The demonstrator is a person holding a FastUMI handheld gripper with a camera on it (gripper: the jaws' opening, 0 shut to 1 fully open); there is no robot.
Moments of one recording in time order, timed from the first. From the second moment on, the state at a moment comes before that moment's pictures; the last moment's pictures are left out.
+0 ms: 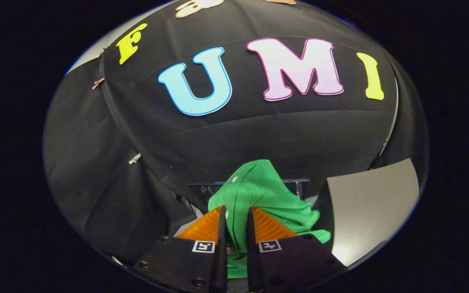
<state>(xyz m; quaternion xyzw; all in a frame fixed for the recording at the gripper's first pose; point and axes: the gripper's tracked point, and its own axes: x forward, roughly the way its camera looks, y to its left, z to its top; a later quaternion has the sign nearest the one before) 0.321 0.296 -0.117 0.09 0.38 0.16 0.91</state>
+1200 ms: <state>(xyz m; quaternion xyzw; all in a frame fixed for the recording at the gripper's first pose) 0.319 0.308 -0.360 0.02 0.47 0.09 0.88</state>
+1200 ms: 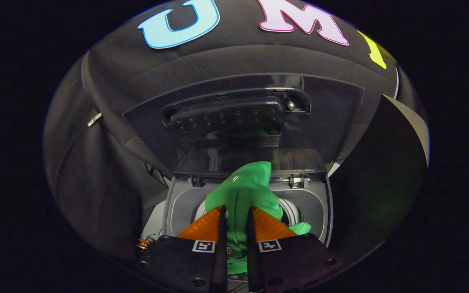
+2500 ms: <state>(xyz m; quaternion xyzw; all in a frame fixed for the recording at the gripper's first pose) 0.336 0.279 -0.275 -0.04 0.27 0.10 0.96</state>
